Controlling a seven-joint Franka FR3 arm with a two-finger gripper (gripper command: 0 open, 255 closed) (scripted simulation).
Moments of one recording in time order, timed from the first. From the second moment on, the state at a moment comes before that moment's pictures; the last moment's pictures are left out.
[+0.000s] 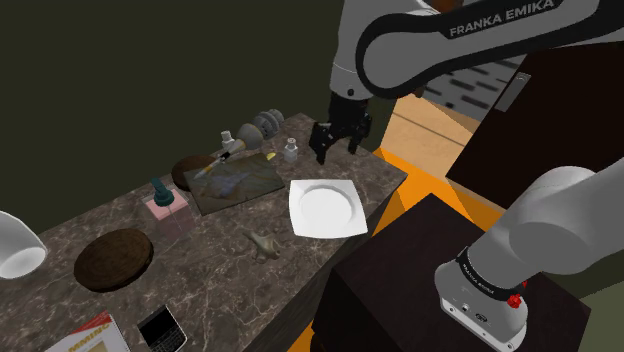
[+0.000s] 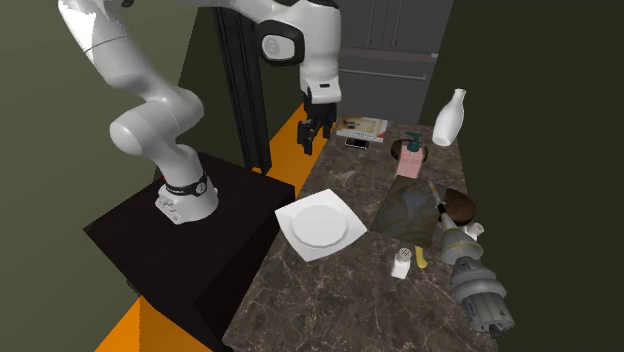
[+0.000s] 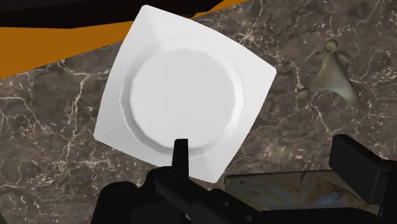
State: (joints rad) arm 0.07 -0.39 0.33 -2.48 0.19 2.09 0.39
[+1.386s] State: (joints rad) arm 0.18 0.35 0.44 -2.15 -0.10 2.45 0.81
